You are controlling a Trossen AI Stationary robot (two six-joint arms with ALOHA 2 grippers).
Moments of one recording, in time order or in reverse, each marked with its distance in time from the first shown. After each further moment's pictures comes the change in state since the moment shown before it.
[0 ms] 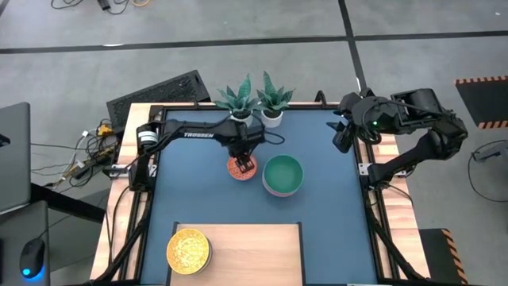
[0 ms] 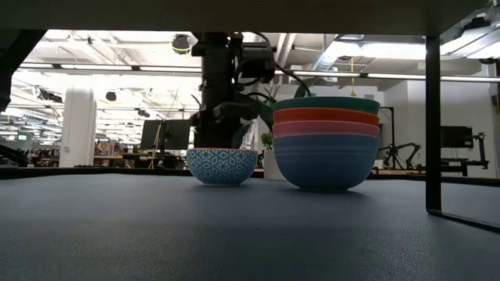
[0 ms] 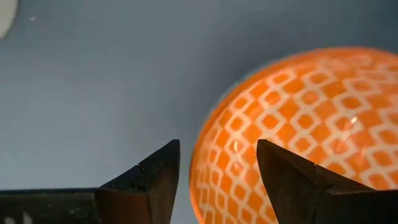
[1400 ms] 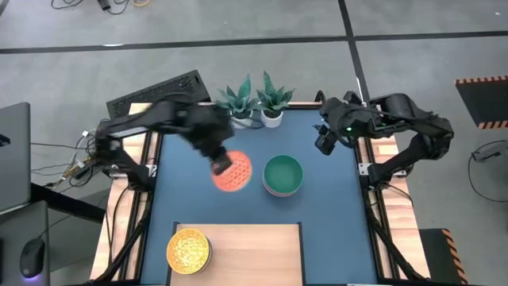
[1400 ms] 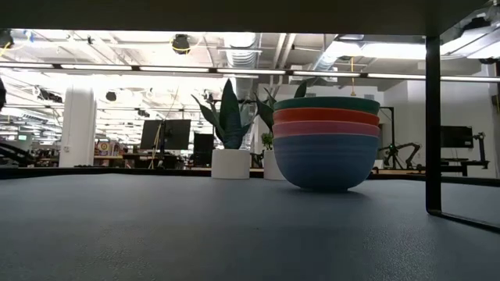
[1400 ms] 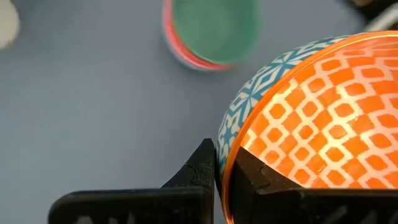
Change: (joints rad) left arm -0.198 -0.377 0.480 -0.455 0.204 -0.312; right arm 0.000 0.111 0.000 0.052 0.031 0.029
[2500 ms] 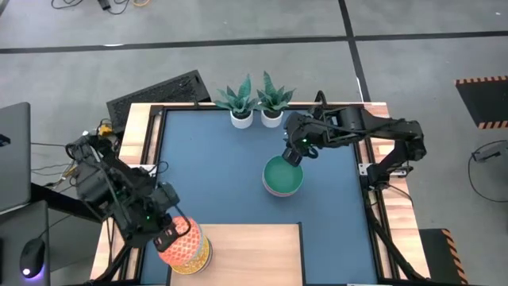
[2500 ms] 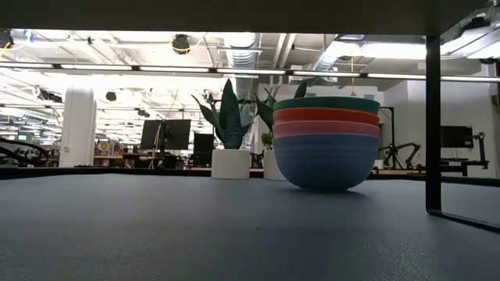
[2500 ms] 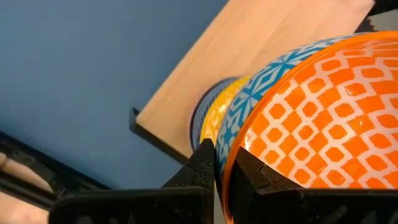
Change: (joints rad) left arm -0.837 -0.099 -0.021 -0.191 -0.290 -0.942; right arm 0.001 0.207 -0.001 0.172 -0.091 -0.001
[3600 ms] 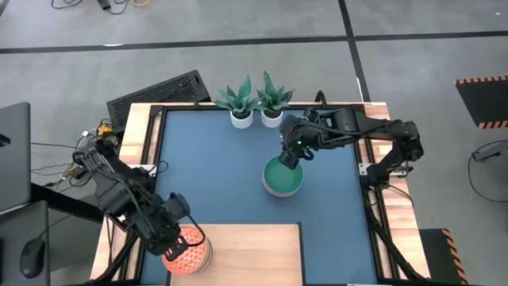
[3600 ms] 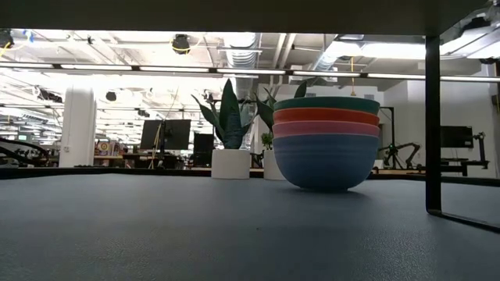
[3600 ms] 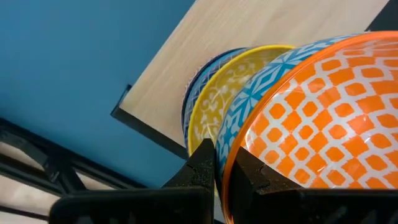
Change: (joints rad) left arm 0.027 0.055 -0.066 0.060 0.139 0.034; right arm 0.000 0.026 0.001 0.017 -0.033 -0.009
